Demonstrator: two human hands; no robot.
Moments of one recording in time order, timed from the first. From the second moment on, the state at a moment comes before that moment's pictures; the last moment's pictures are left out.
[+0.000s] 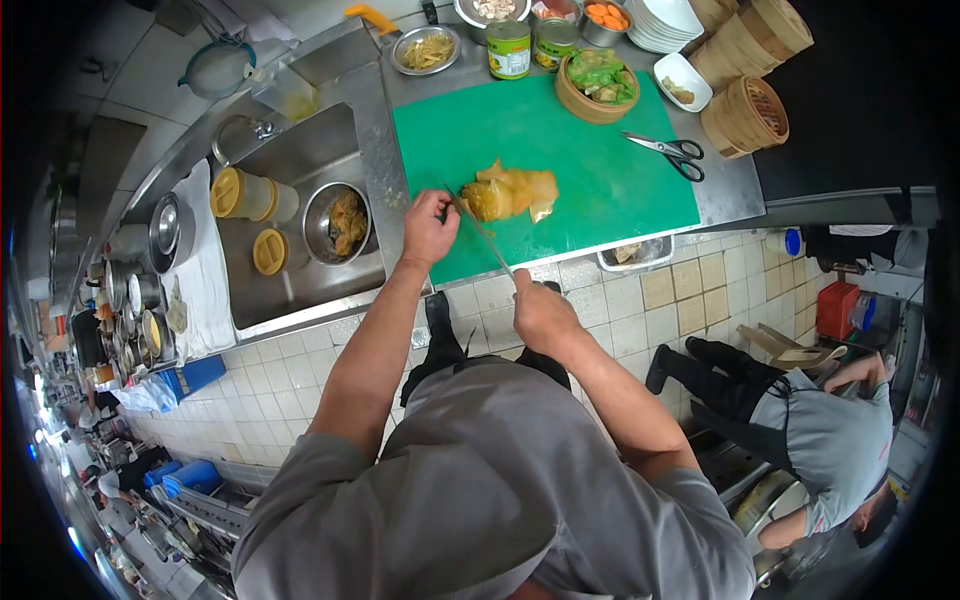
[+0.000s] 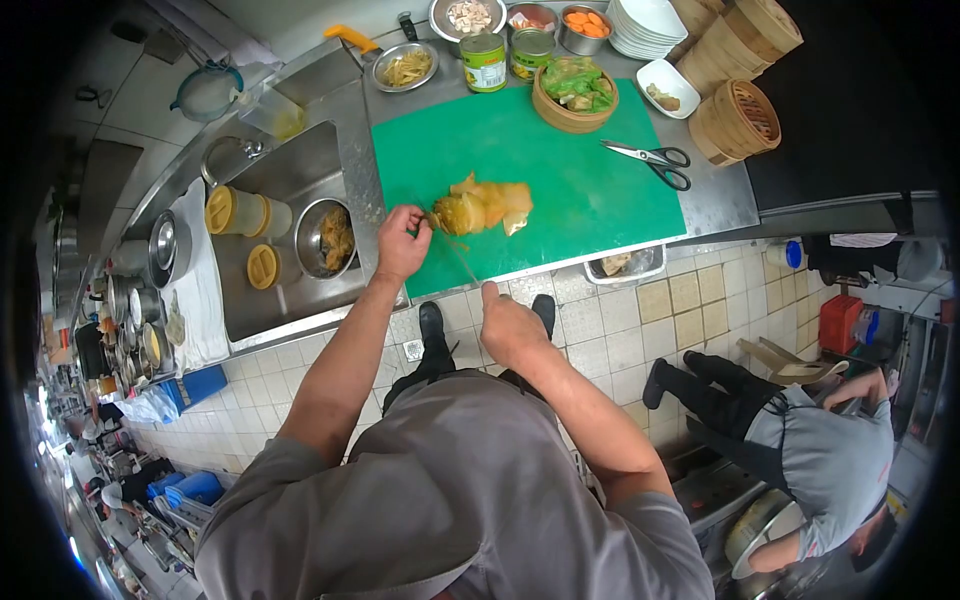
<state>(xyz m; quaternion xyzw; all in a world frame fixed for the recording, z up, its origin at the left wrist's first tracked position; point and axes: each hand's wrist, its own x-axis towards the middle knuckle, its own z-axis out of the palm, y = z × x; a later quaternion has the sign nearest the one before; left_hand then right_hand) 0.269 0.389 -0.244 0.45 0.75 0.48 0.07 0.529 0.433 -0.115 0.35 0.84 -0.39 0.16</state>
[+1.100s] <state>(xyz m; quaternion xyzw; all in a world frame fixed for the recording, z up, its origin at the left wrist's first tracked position) 0.266 0.387 -0.243 0.43 0.75 0.49 0.09 0.530 0.428 -0.128 0.37 0.81 -0.43 0.13</state>
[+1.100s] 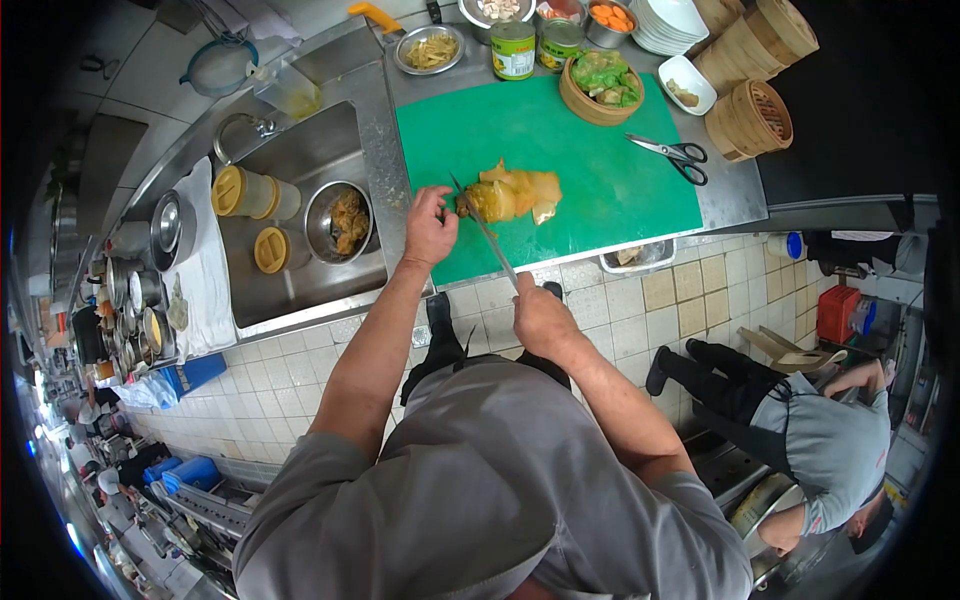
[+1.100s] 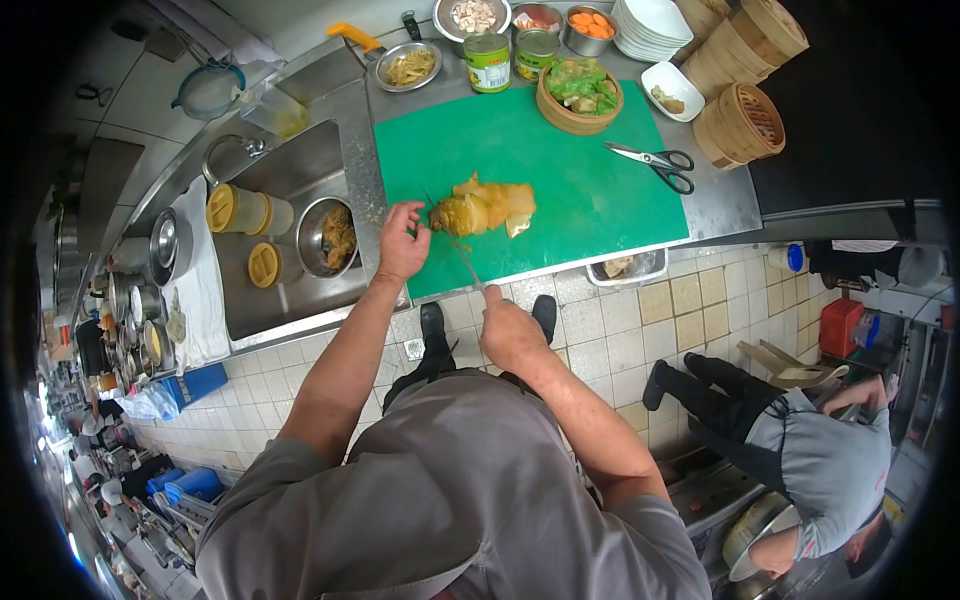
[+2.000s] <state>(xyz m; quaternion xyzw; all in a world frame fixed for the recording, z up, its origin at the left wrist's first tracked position) 0.279 0.375 -0.153 0.63 0.74 0.22 0.07 0.545 0.431 -0.111 0.36 0.87 -0.32 0.11</state>
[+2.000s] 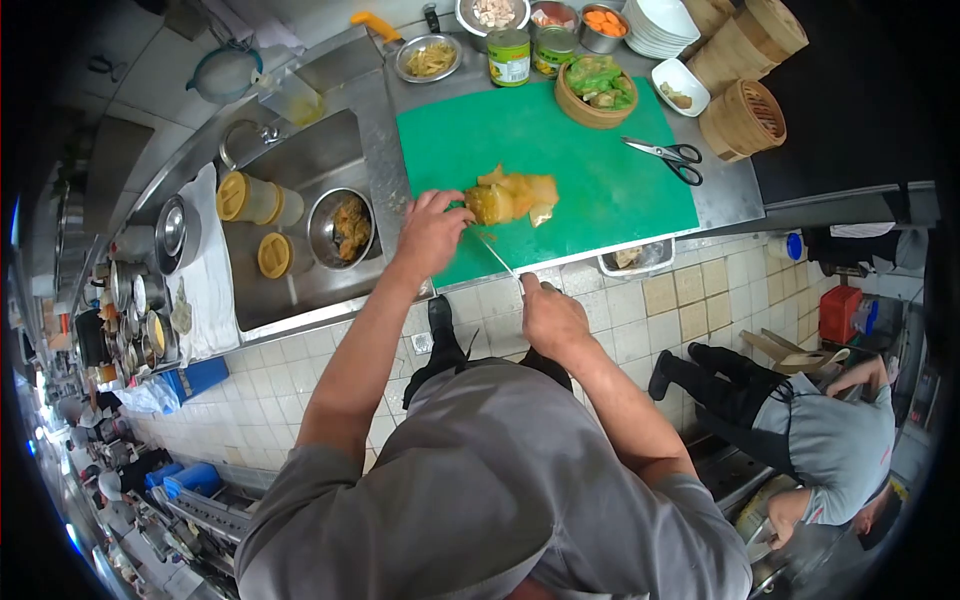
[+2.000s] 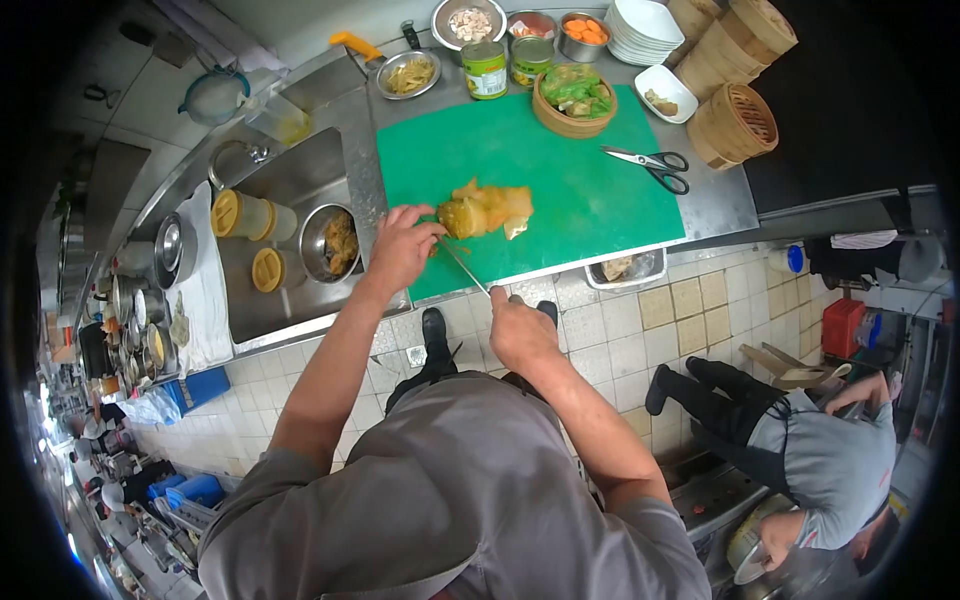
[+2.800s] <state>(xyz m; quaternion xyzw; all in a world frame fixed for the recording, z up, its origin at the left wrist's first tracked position) 0.274 0.331 -0.211 0.46 0.82 0.29 0.17 0.603 0.426 -0.166 0.41 0.66 -0.63 -0.07</state>
